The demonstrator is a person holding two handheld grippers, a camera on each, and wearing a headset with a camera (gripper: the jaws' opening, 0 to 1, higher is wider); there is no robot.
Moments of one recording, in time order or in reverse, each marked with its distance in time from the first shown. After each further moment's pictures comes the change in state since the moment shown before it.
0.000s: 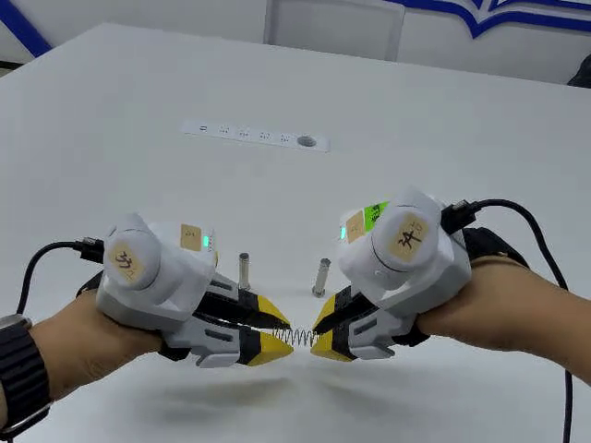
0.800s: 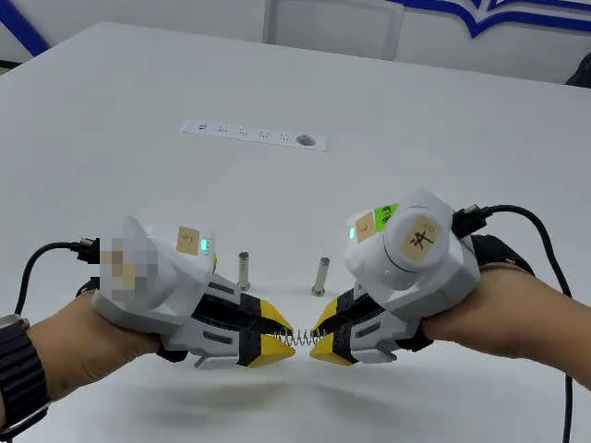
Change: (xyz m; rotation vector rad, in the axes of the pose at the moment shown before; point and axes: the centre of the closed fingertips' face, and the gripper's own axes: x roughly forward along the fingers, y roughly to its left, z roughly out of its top) left arm 0.000 -0.005 0.004 0.031 -0.026 -0.025; right arm -0.007 0.002 0.005 0.055 -0.062 0.002
